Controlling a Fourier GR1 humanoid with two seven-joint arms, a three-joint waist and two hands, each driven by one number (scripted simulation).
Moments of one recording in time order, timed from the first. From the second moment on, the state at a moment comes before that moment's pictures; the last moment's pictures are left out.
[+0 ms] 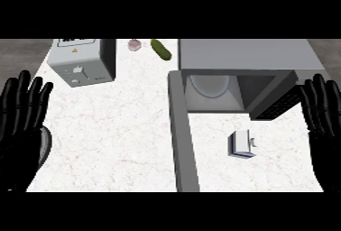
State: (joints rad) left arm 0.00 0.10 0.00 -2.10 0.01 -0.01 0.00; right arm 0.02 -0.11 0.03 -2.10 0.03 -0.01 0.01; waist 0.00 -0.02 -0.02
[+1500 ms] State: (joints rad) left arm 0.34 0.10 0.29 -2.33 0.32 -0.17 0.10; right arm 0.24 -0.06 0.24 -2.15 0.14 0.00 -0.01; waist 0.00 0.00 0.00
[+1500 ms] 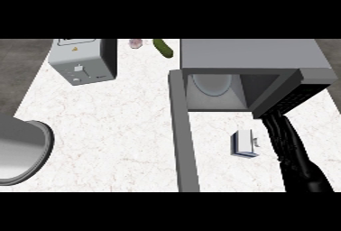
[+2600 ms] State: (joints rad) left arm 0.46 0.05 0.47 -2.33 0.45 -0.35 0.08; right arm 0.16 -0.07 0.00 -1.57 0.09 -0.01 -0.39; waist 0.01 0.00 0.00
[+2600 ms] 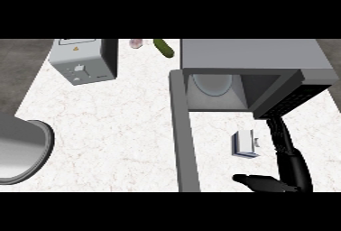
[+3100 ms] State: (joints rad) left arm 0.45 0.04 0.52 -2.33 0.49 -0.40 0.10; right arm 0.07 -0.11 -0.08 -1.25 0.07 0.04 -0.59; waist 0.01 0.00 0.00
